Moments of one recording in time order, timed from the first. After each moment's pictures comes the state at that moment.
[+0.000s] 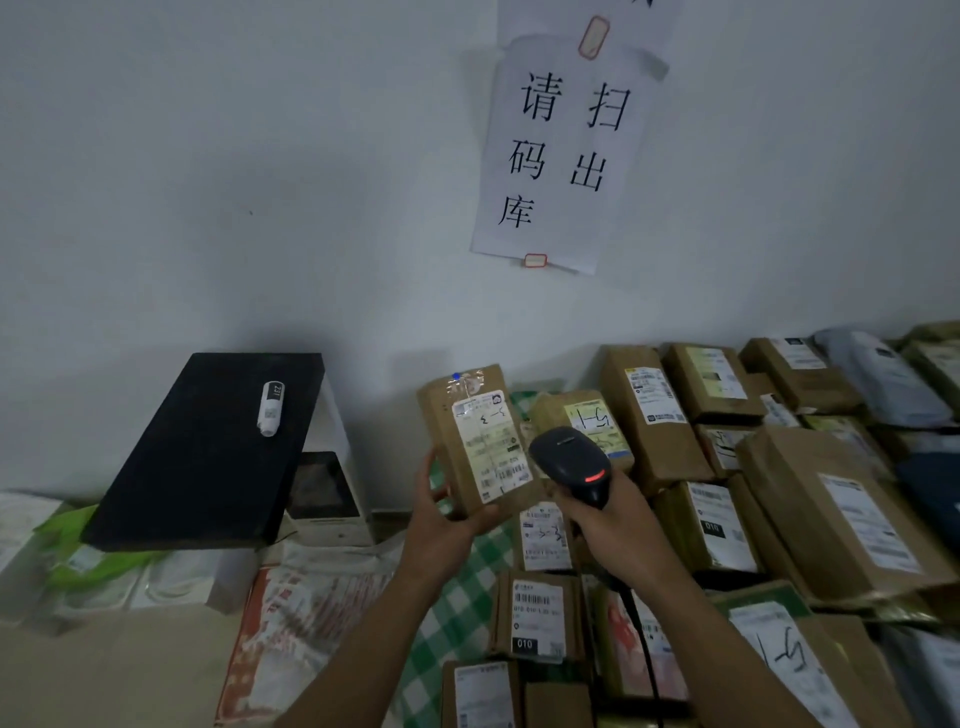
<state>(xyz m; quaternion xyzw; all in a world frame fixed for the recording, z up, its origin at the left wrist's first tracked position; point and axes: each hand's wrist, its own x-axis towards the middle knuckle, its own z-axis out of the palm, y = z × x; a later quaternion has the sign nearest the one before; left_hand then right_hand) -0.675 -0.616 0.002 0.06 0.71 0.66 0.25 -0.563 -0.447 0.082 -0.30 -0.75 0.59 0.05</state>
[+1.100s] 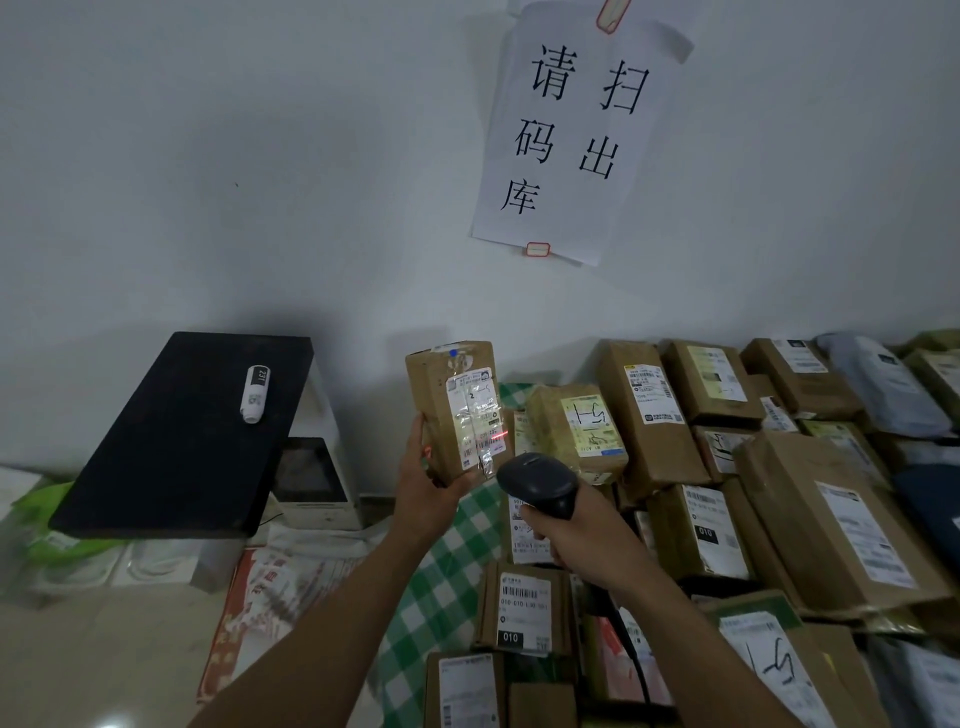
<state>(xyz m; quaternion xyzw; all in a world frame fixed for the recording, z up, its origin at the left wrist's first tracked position) -0.721 -0.592 -0.032 0.12 0.75 0.63 0.16 -0.581 -0.448 0.069 -0.30 -0.76 0.58 -0.06</state>
